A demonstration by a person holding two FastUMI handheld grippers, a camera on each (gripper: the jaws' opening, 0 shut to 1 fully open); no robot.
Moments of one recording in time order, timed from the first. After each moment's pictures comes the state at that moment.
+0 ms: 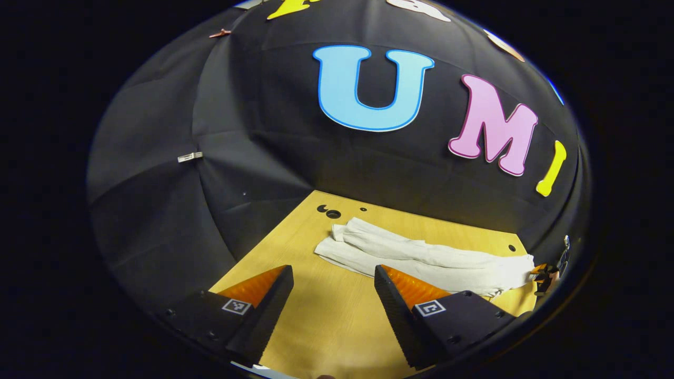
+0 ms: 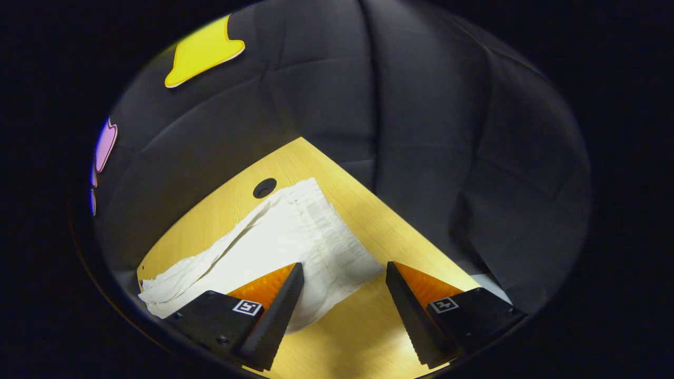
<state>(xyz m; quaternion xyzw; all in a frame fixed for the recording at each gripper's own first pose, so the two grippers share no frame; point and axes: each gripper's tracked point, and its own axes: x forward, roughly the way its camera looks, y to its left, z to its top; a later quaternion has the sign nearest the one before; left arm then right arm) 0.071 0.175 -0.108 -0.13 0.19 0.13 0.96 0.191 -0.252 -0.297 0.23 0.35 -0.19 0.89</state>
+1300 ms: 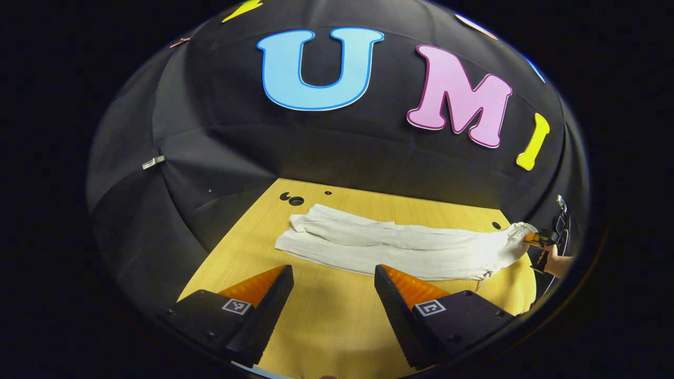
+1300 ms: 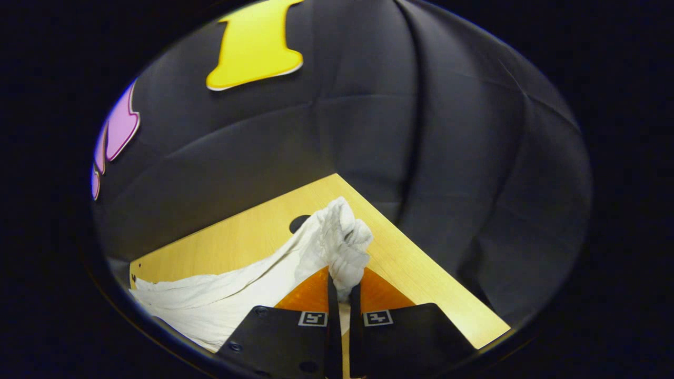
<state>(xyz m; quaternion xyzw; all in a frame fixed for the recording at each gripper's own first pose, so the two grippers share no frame) 0.099 0.109 -0.116 -0.10 0.24 0.07 0.96 0.253 -0.222 -0.198 0.14 0.25 -0.17 0.94</state>
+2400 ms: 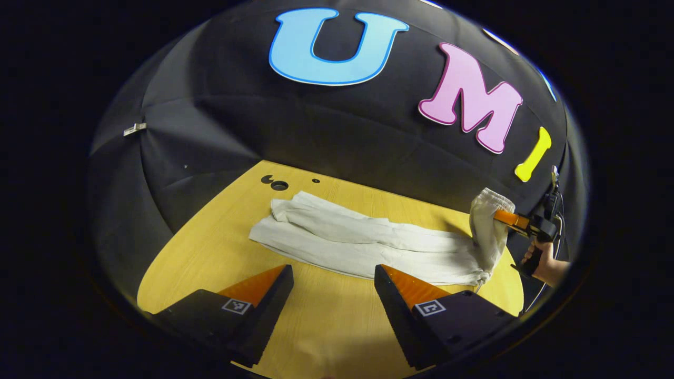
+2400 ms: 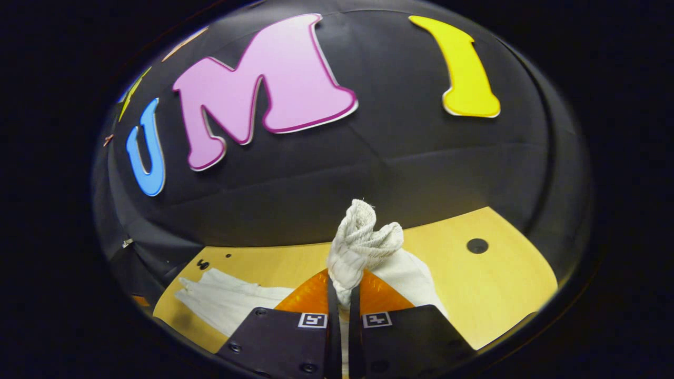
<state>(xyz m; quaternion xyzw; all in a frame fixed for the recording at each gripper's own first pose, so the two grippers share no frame) 0.143 0.110 -0.180 -0.17 0.24 0.02 0.96 0.260 0.084 -0.115 0.13 0.17 0.09 0.97</state>
